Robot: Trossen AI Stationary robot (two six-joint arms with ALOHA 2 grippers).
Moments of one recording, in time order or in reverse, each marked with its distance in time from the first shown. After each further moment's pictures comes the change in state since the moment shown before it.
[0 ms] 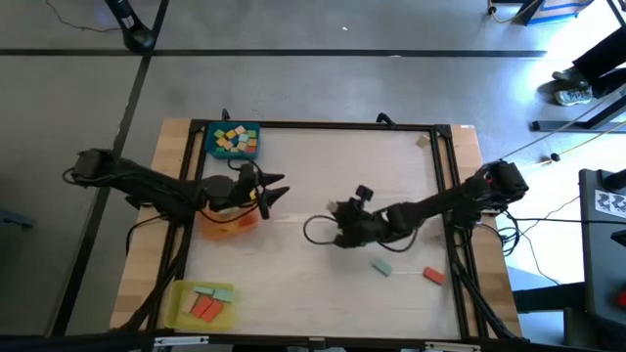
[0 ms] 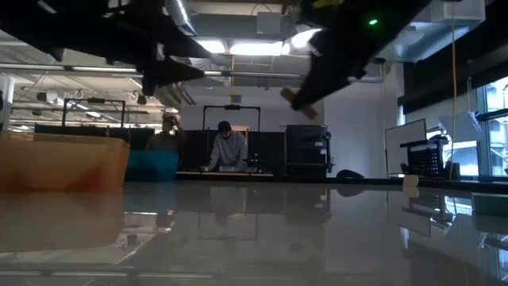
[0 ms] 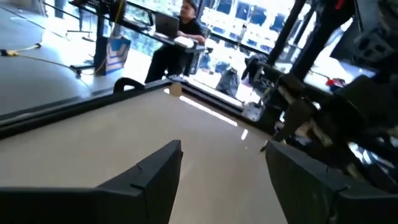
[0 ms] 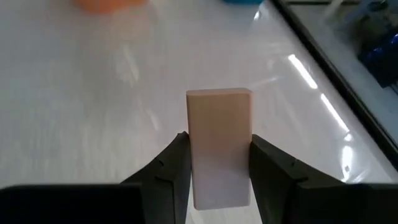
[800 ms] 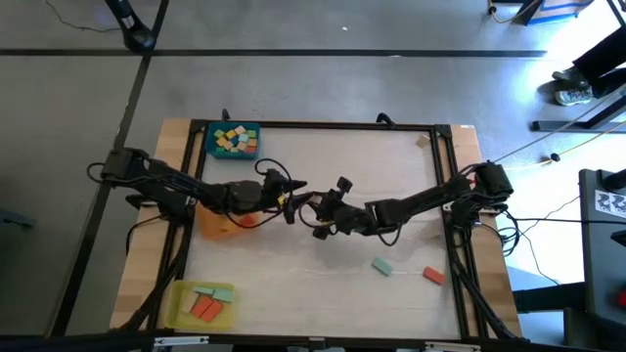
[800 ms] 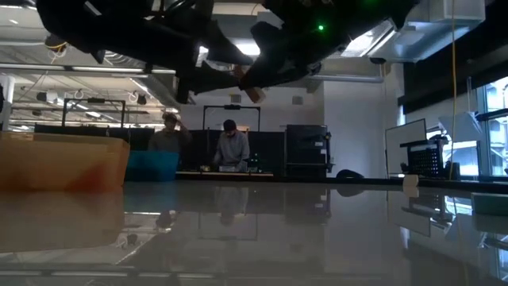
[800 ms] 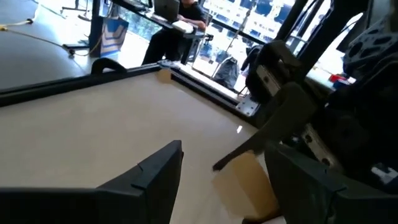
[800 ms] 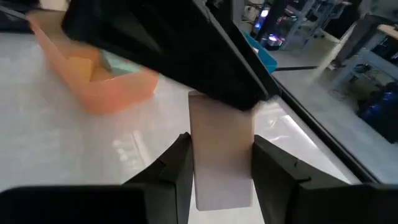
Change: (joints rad) left arm 0.002 0.352 0.212 0.079 0.012 -0.086; right arm -0.101 0.118 0.000 0.586 0.014 -0.320
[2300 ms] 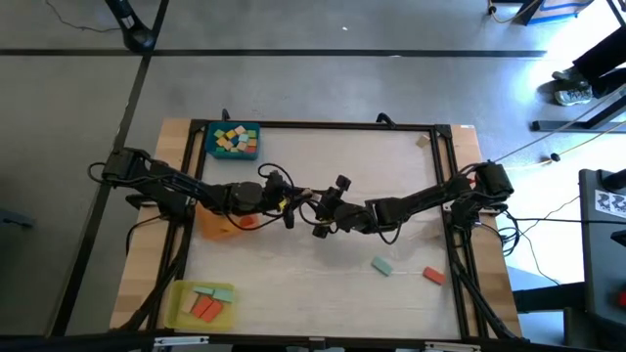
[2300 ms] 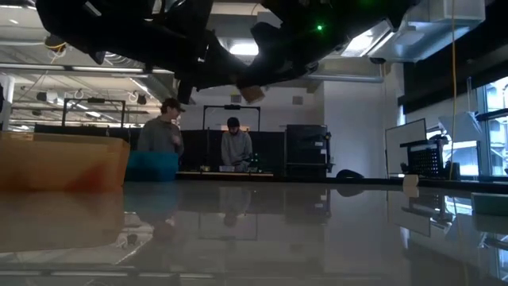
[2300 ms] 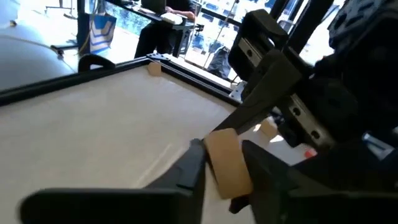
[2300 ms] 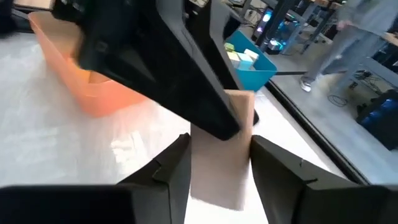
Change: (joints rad) left arm -0.005 0.014 0.009 -0.007 0.044 0.055; right arm -0.001 -0.002 0.000 0.030 -0.038 -0.050
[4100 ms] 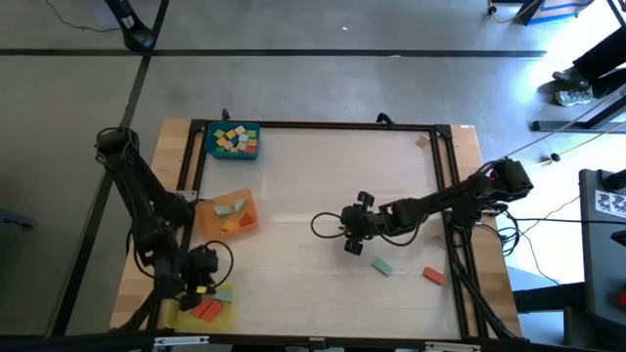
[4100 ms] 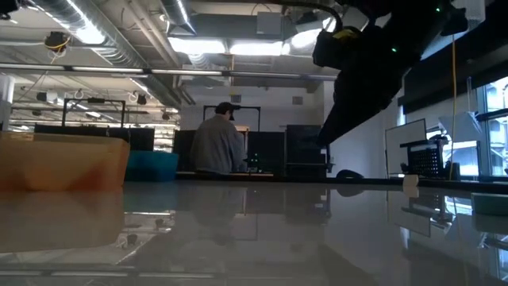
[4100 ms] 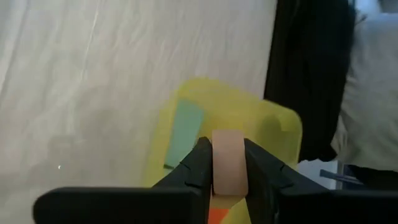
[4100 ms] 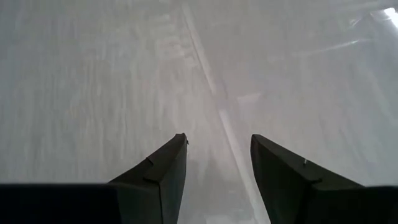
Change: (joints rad) left arm -0.994 -0.350 0.123 -1.257 0.130 -0.903; right arm 0.037 -0.155 -0.159 -0.495 -0.319 0.370
